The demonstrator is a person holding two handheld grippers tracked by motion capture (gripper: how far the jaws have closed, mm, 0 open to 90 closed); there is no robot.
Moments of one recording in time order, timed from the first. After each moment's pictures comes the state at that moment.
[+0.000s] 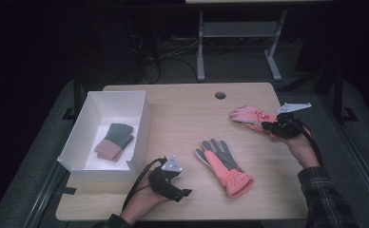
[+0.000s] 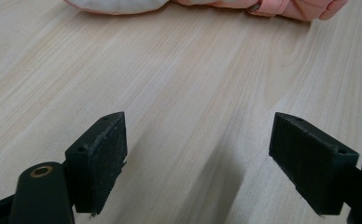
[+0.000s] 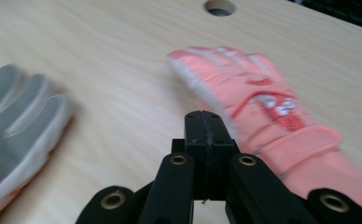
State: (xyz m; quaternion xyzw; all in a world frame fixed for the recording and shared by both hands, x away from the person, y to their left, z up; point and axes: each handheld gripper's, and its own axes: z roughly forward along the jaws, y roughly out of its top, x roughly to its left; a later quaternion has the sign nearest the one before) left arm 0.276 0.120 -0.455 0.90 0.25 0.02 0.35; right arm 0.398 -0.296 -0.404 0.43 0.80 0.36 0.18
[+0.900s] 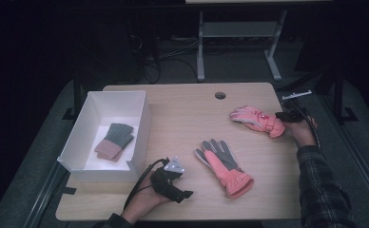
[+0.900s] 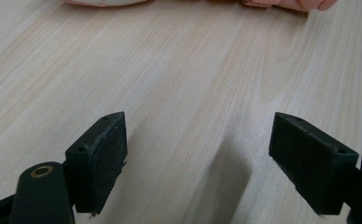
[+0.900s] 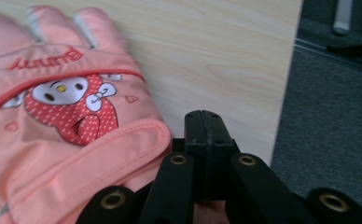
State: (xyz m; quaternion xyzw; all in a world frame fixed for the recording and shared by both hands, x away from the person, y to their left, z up) left arm 0.277 0.115 -0.458 0.91 0.24 0.01 0.34; right arm 0.486 -0.353 -0.450 0.55 0.76 0.28 0.20
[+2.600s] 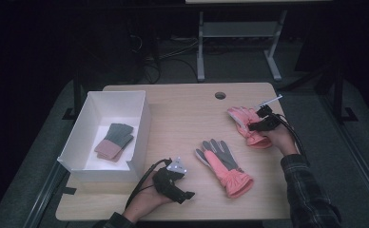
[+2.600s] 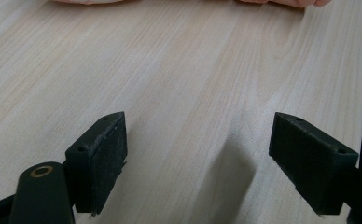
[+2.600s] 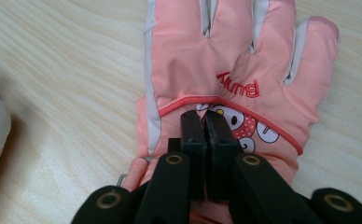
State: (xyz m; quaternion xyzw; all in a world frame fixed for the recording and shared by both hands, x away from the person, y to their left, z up) left arm 0.278 0.110 -0.460 0.91 0.23 0.00 0.34; right arm 0.460 -0.264 -0.444 0.47 0.83 0.28 0.09
